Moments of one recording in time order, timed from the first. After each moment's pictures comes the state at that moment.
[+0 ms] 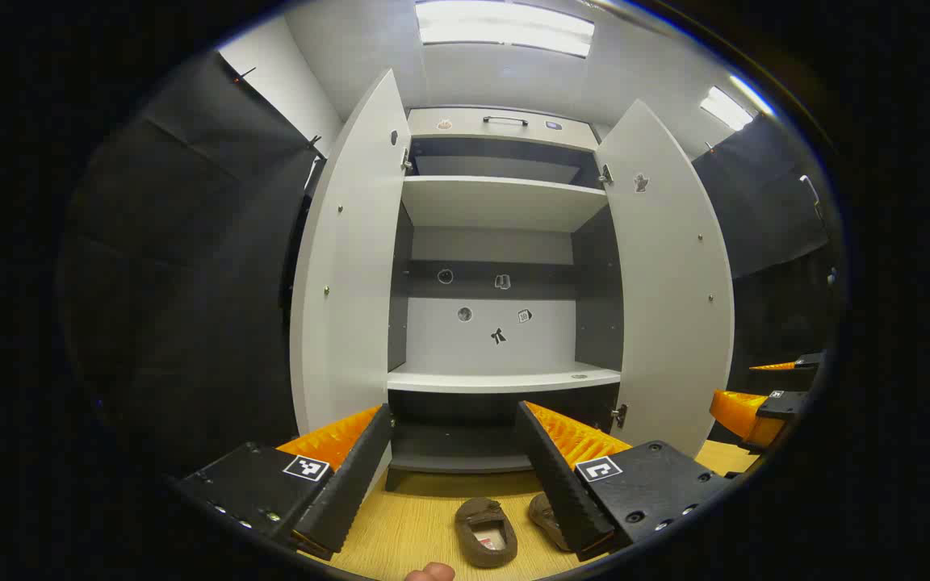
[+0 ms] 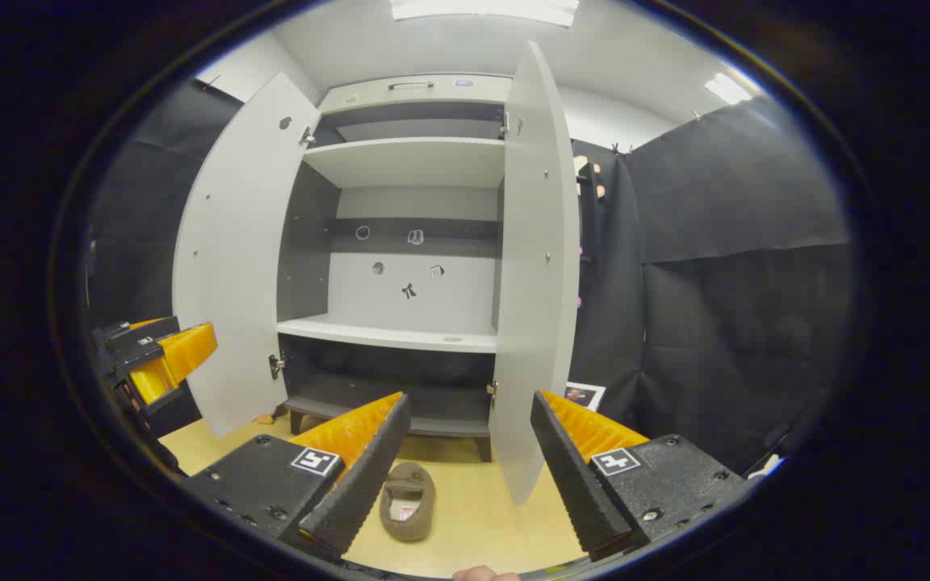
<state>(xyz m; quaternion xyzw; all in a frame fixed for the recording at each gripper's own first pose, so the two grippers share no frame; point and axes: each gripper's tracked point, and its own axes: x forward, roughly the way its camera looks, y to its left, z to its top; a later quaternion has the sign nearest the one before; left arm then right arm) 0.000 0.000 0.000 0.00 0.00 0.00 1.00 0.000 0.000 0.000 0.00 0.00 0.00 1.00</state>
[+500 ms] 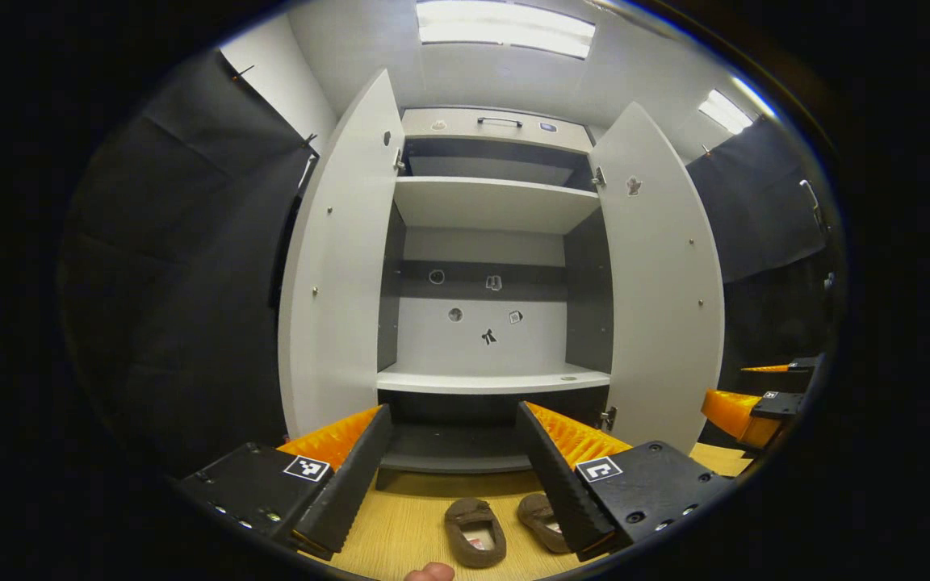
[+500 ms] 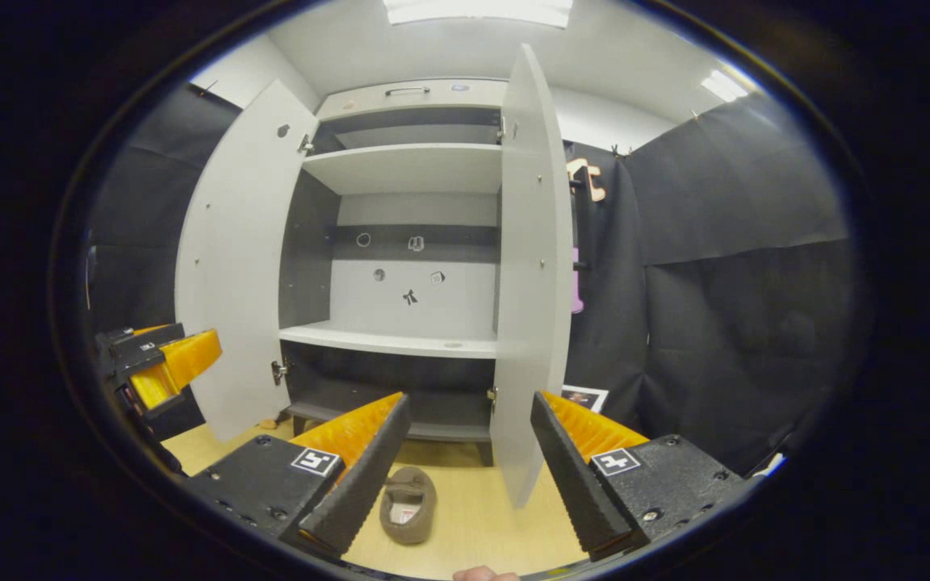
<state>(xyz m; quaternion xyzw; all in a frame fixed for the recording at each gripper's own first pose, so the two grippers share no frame) -0.002 -0.014 -0.002 -0.01 0.01 -0.02 1.00 0.000 -0.007 0.003 0.00 0.00 0.00 1.00</state>
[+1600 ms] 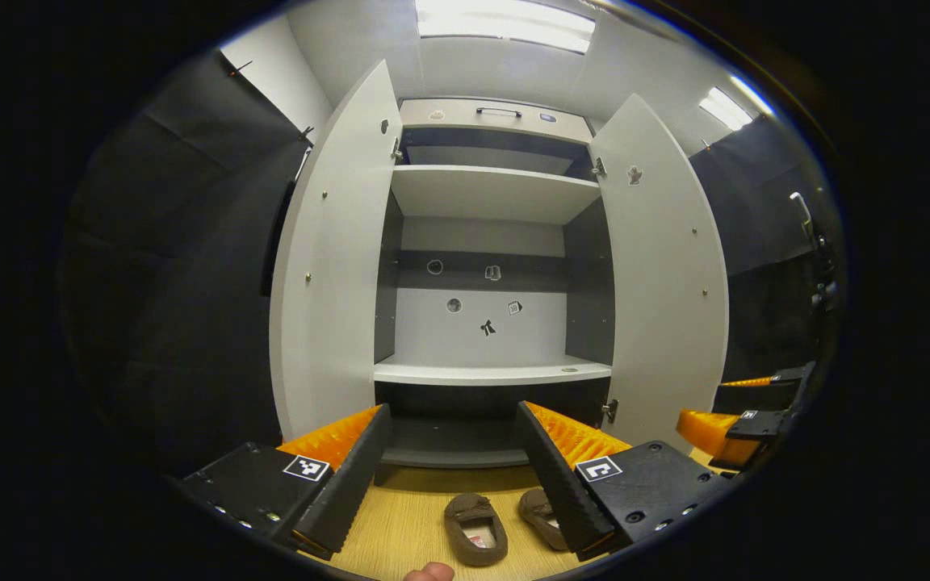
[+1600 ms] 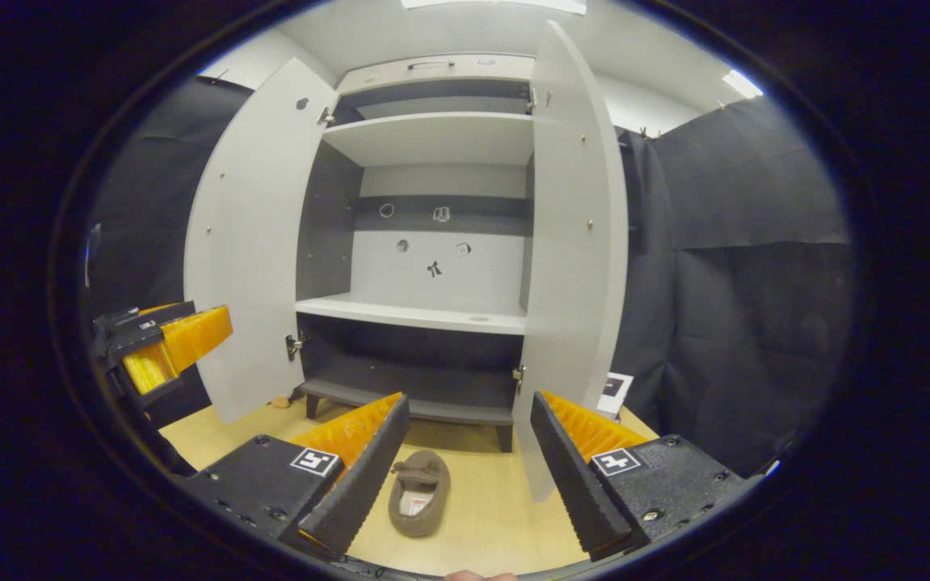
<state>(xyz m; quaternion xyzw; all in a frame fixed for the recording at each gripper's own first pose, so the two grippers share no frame) 0.006 -0.008 -0.012 0.00 0.02 -0.02 1.00 0.026 0.029 -0.038 -0.01 0.06 0.07 1.00</state>
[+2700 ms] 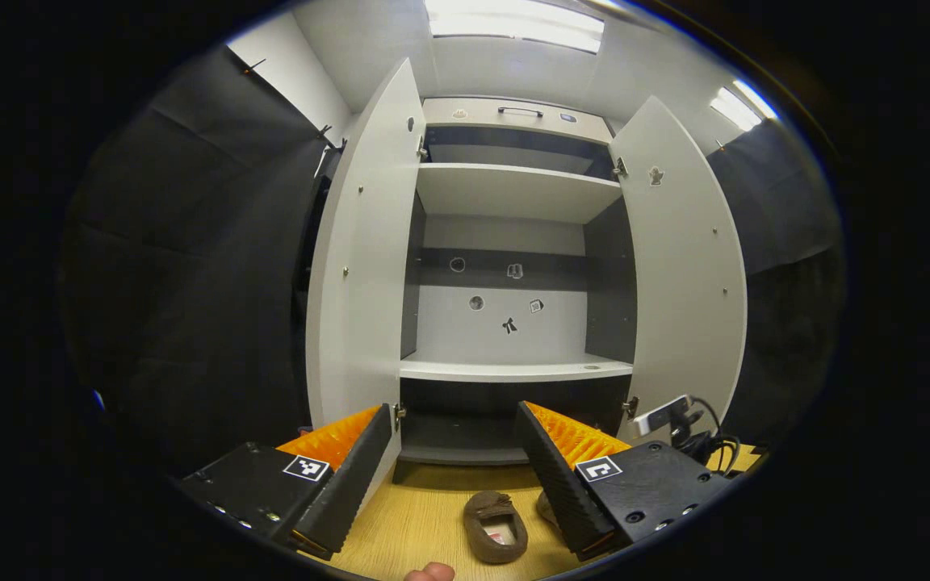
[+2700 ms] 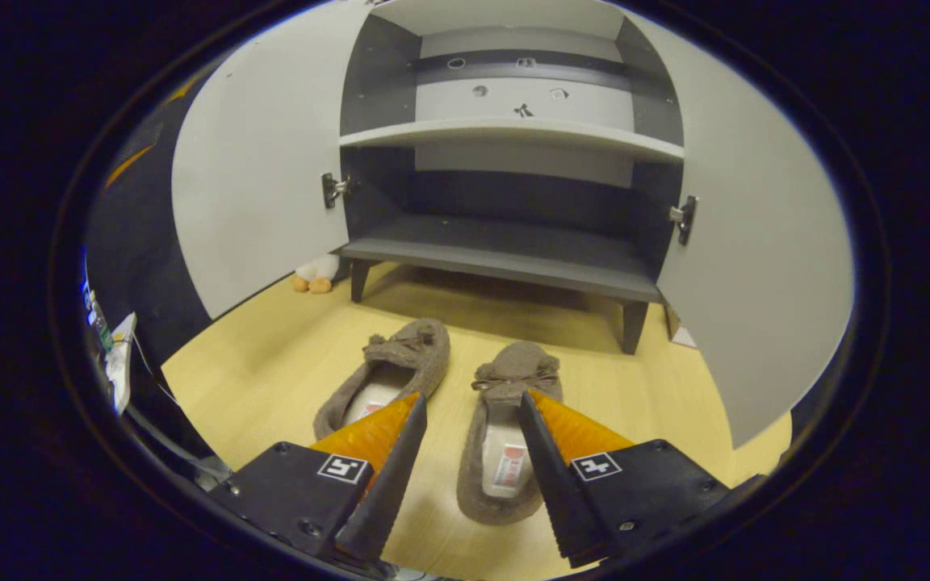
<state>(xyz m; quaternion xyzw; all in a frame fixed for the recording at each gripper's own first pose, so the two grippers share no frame) 0.003 0.025 -0.020 -0.01 0.02 0.01 1.00 0.100 0.127 -0.260 -0.05 0.29 0.17 0.94</state>
